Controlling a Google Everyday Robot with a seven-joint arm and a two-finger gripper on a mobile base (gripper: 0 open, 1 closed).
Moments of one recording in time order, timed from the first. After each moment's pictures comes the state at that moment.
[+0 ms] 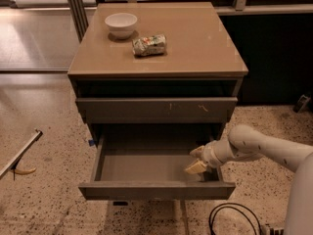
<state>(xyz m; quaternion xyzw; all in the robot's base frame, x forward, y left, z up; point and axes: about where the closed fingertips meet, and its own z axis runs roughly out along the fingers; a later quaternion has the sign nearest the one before) 0.579 -0.150 0.452 -0.50 0.79 0.23 0.26</state>
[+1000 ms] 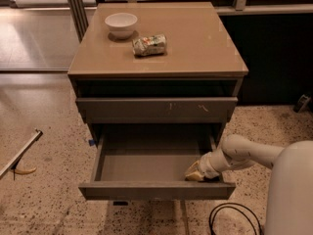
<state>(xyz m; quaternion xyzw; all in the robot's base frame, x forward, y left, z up) 0.551 -0.150 0.387 -0.50 0.80 0.25 0.20</state>
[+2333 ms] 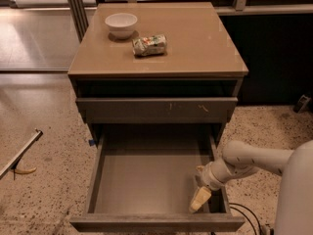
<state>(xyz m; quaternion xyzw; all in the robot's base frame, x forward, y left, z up) 0.488 -0.153 0.401 -0.55 0.79 0.24 0.15</state>
